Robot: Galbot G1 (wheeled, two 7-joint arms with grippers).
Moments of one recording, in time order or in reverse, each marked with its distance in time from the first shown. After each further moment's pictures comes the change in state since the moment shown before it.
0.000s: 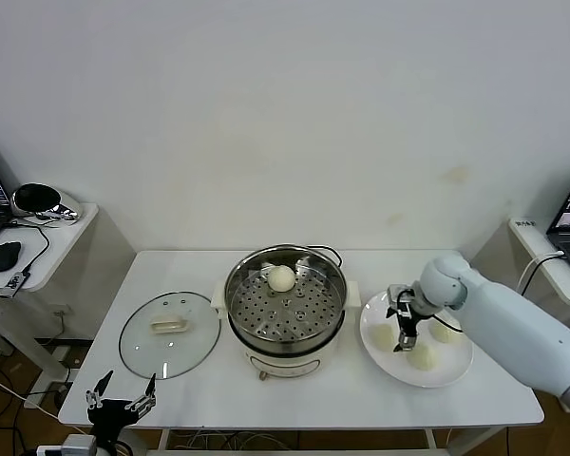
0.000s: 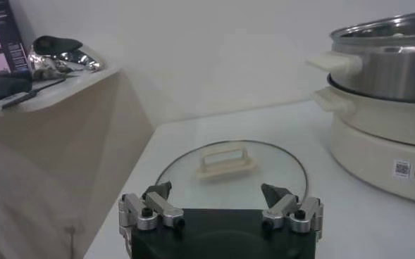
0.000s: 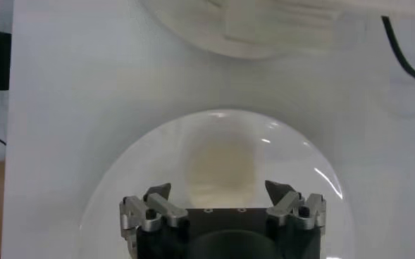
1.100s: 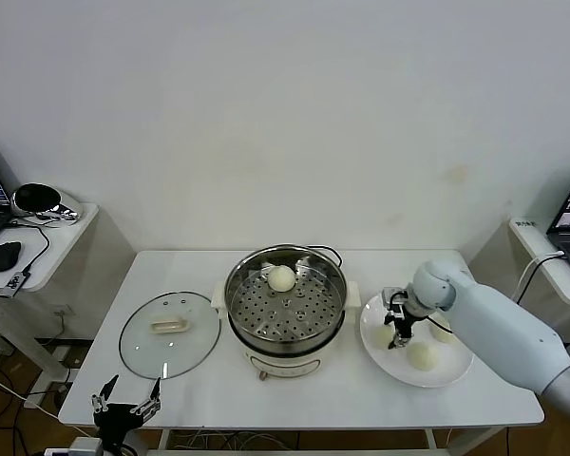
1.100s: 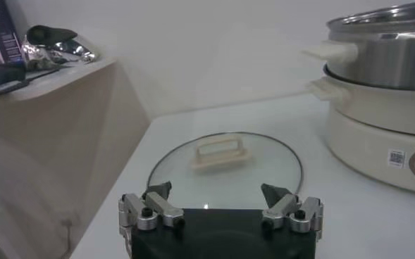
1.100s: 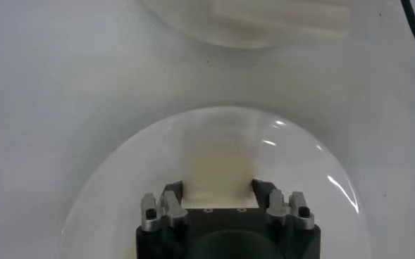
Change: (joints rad) left arm -0.003 -0.015 0.022 0.020 0.014 -0.007 -0.002; right arm 0.007 0.030 0.004 -0.057 -0.004 -0.003 -0.002
